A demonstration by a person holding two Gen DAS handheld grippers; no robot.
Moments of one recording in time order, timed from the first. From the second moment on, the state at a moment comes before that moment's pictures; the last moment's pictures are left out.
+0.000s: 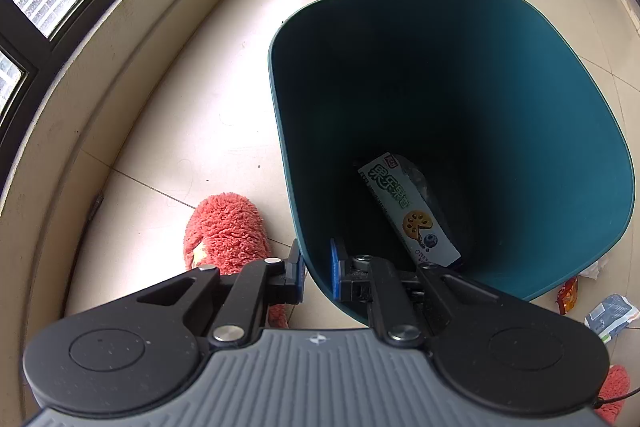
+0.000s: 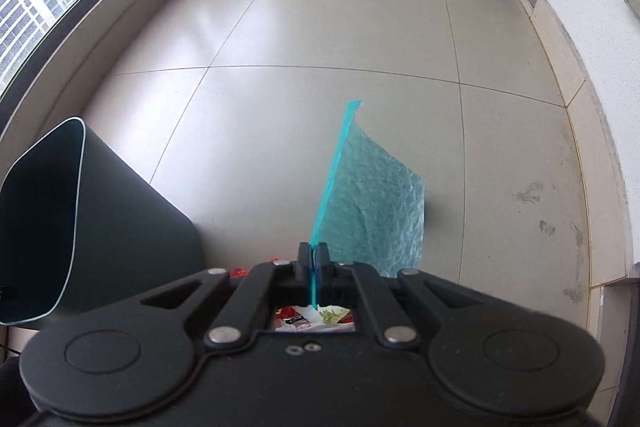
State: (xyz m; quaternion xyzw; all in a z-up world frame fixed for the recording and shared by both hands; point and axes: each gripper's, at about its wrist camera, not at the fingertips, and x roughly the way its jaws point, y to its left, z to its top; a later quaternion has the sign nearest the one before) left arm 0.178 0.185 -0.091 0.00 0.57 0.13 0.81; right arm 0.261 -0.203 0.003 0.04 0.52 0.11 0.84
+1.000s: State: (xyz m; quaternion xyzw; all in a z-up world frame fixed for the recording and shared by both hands) left arm 0.177 0.186 -0.090 0.00 0.57 0.12 0.81; right arm 0.267 0.035 -0.007 -0.08 0.52 0.33 0.78
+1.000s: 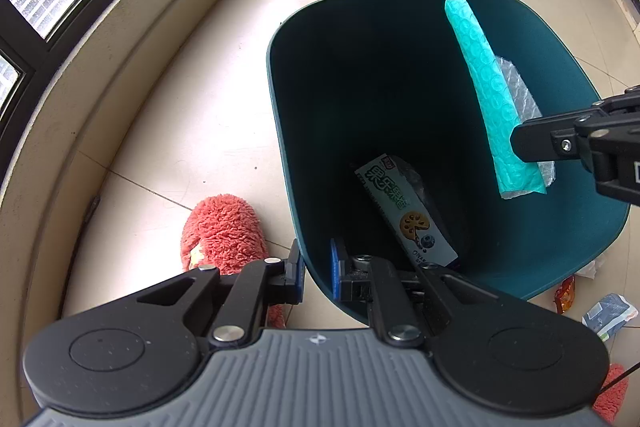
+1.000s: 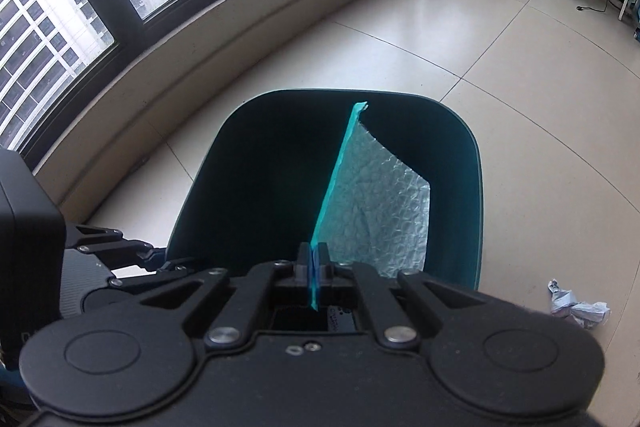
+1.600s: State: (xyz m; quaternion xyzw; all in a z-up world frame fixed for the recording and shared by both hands) left arm 0.177 0.188 -0.090 0.00 0.57 0.12 0.81; right arm 0.264 0.051 -0.052 -0.10 0.55 0.32 0.76
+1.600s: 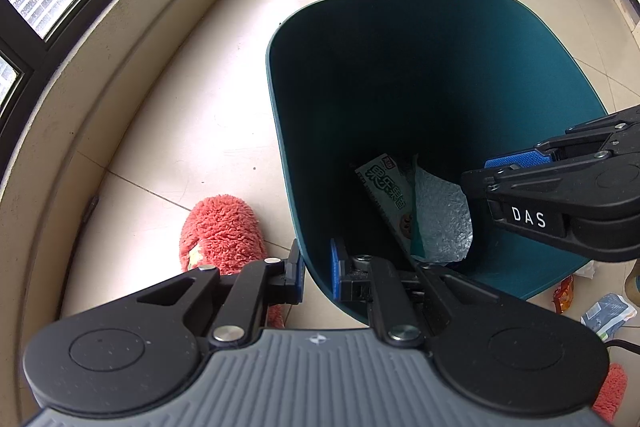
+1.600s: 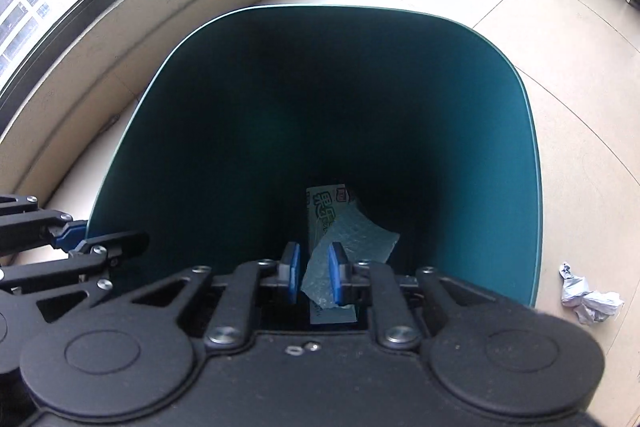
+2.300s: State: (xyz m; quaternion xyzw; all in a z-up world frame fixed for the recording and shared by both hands) left arm 0.176 0.188 -0.091 0.00 0.57 0.12 0.81; right arm 0.230 -0.059 0.031 0.01 0.51 0.28 0.82
